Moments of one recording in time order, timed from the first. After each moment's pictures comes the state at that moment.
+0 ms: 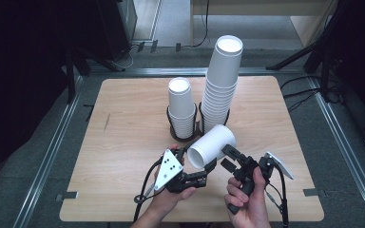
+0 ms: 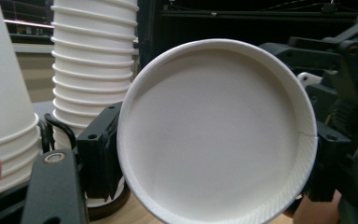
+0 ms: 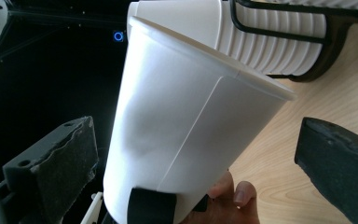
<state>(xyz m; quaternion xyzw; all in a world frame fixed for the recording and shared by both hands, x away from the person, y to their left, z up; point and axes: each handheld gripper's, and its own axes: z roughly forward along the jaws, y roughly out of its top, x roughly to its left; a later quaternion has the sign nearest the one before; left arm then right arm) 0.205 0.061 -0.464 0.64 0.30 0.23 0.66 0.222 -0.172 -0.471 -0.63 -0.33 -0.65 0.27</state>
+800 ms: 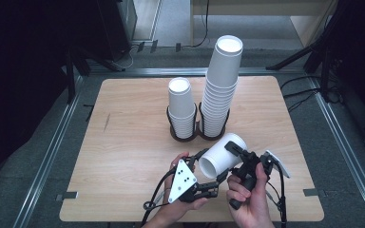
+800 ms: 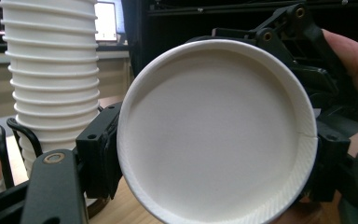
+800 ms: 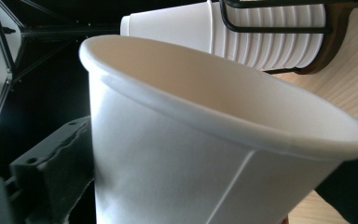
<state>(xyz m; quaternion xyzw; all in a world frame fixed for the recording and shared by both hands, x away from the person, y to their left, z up) 0.189 0.035 -0.474 0.66 0.27 0.25 0.66 0.233 -0.178 -0.484 -0.64 -0.29 -0.64 0.32</state>
